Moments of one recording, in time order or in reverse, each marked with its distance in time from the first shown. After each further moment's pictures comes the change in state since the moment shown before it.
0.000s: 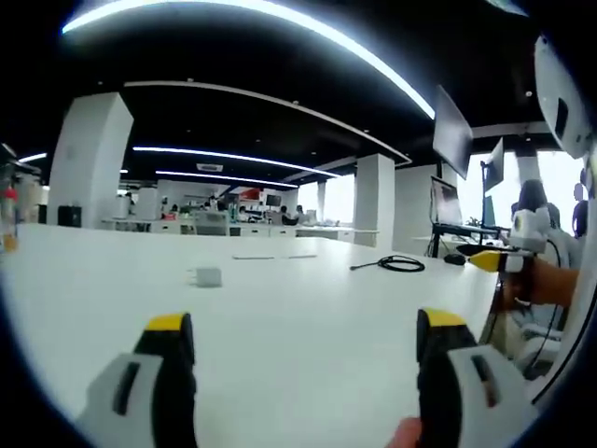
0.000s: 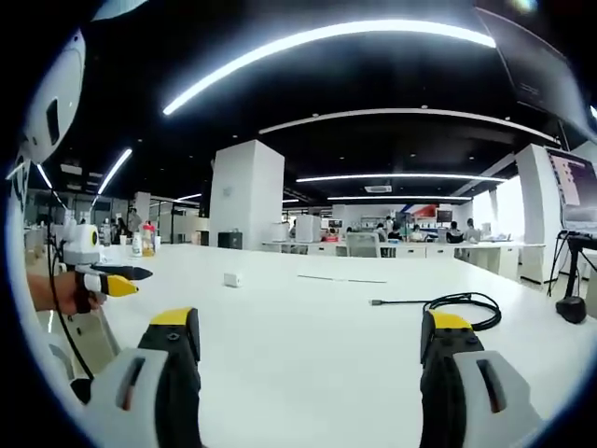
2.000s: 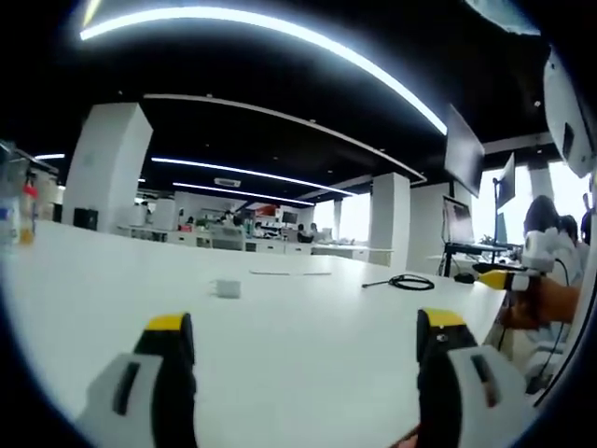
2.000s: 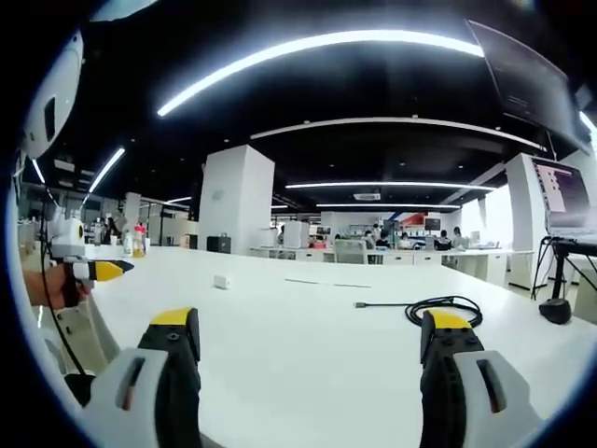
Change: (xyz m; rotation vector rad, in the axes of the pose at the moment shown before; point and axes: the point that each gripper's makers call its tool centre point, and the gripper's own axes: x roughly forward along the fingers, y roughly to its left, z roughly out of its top) left arm -0.026 0.011 0.016 -0.033 -0.091 0.080; right arm -0.018 -0.009 0.001 -0.021 -0.032 -0.055
